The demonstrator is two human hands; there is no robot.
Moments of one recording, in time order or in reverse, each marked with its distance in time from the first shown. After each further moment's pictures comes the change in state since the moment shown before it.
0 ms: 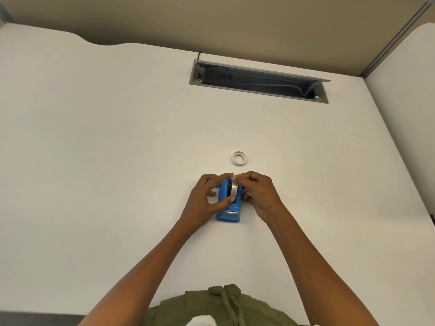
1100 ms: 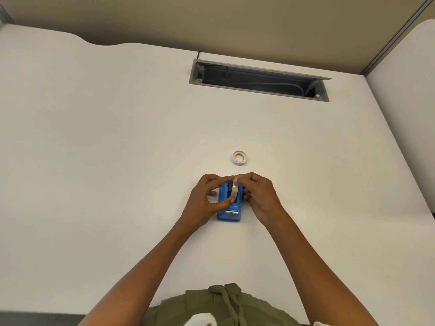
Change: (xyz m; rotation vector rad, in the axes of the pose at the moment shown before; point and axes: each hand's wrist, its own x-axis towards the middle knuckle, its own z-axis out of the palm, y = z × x) left_hand 0.000 -0.002 0.001 0.001 -0.004 -0.014; right_hand -0.004 0.004 0.002 0.072 -0.003 -0.003
